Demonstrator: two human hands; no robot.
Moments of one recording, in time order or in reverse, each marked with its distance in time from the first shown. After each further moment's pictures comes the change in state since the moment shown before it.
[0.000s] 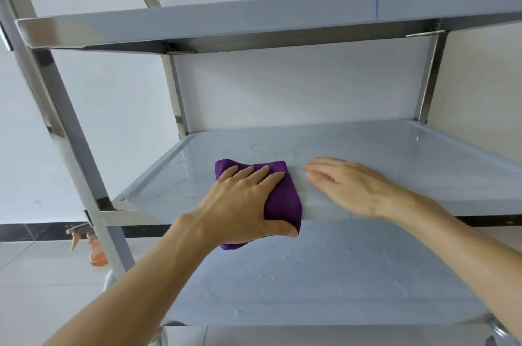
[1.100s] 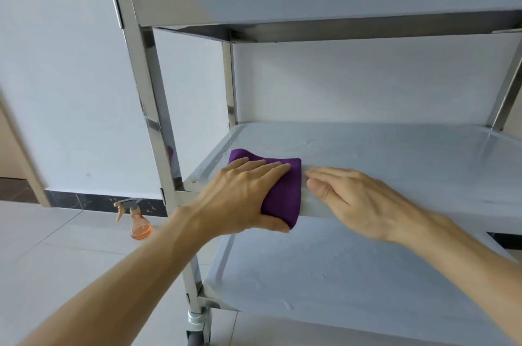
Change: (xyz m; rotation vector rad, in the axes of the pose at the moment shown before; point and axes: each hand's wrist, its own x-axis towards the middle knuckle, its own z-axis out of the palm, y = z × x) left_hand -0.058 -0.077 -0.004 0.035 0.116 0.036; right_hand 0.007 -0.081 0.031 0.084 0.090 -0.285
